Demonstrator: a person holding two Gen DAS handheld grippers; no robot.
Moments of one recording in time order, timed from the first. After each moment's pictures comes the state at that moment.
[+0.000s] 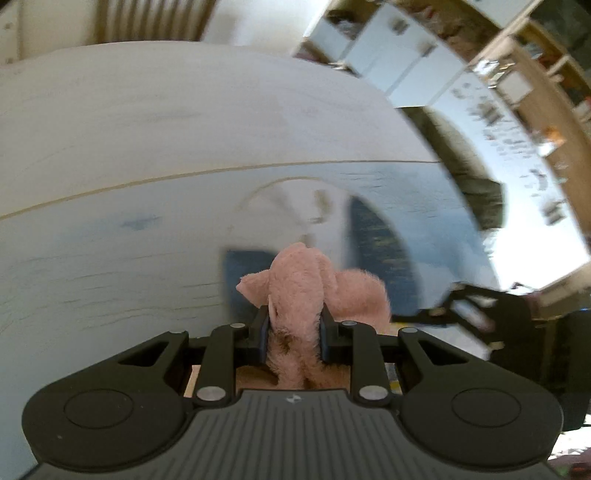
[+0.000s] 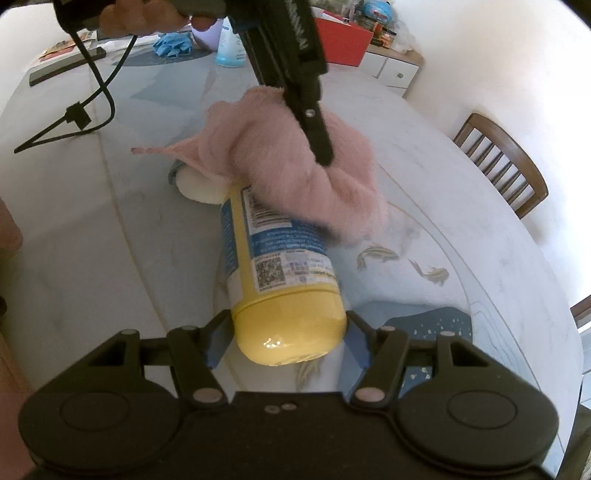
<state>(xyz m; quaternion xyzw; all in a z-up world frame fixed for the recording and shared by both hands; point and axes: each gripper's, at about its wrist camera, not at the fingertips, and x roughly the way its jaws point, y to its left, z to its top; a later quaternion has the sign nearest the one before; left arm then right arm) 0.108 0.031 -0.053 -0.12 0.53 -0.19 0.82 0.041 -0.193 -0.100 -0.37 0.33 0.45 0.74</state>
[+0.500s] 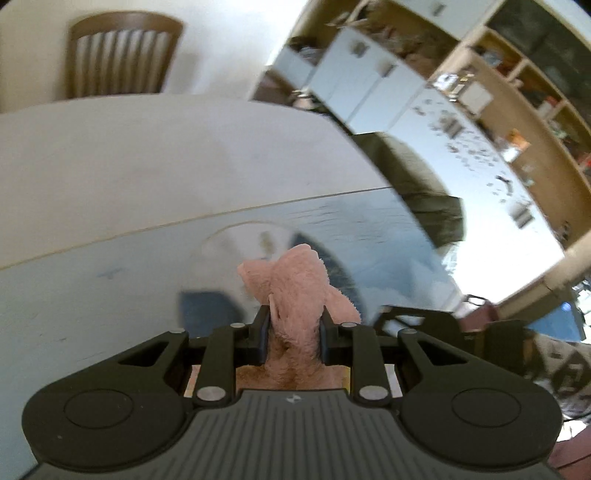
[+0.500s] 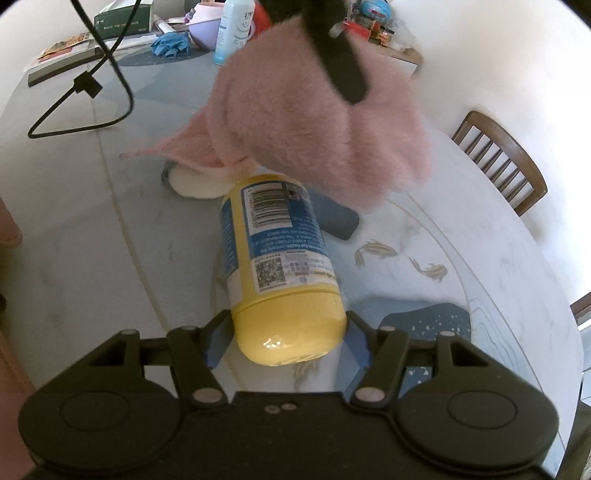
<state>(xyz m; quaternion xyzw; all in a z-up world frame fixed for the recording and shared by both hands) 0.094 0.010 0.013 -0.12 0.47 -0.28 0.83 0.040 -0.196 -0.099 -0.37 0.33 0.45 0.74</state>
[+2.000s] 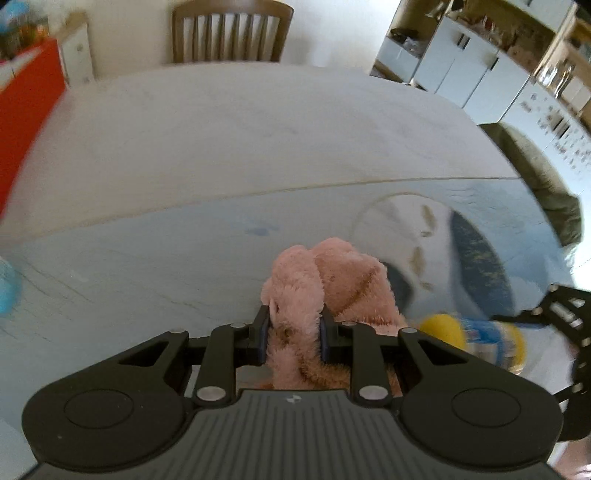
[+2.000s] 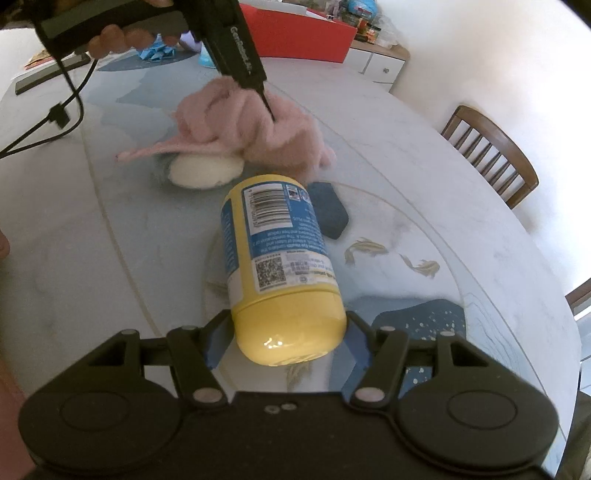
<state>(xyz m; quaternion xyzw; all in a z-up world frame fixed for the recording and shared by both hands) 0.104 0.068 -0.054 -0.05 0.51 -0.09 0.86 0.045 -0.195 -0.096 -0.36 0.34 0.43 0.76</state>
